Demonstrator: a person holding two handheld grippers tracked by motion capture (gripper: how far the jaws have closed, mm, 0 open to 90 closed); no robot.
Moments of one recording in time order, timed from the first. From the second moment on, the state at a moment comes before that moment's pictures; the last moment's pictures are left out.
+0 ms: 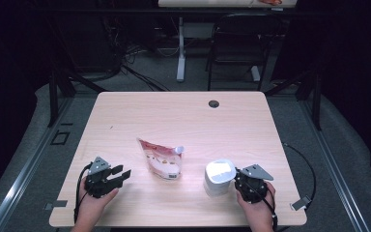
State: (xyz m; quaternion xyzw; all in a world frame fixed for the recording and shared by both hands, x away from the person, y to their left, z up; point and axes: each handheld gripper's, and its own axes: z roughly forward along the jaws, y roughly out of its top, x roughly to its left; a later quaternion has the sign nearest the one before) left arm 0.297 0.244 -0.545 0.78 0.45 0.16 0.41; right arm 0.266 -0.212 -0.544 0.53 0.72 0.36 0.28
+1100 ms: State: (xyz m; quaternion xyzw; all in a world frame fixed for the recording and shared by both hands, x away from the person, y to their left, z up) left arm 0.301 0.252 -0.549 0.78 0.46 0.17 0.40; right arm 0.258 -0.202 -0.544 0.52 0.72 0.35 0.29
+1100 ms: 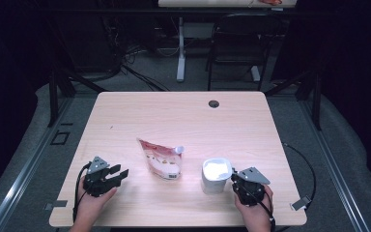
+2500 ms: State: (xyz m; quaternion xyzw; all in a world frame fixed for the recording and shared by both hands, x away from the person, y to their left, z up) left arm 0.299 0.263 -0.544 0.76 0.48 0.19 0.39; right arm 0.236 -0.224 -0.509 0.47 0.75 0.42 0.20
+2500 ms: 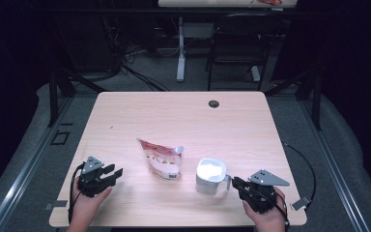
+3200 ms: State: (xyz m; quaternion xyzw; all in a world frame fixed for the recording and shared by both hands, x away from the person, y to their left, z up) left arm 0.302 0.258 -0.547 0.77 0.48 0.19 0.38; right arm 0.248 -0.214 -0.479 0.45 0.76 0.43 0.20
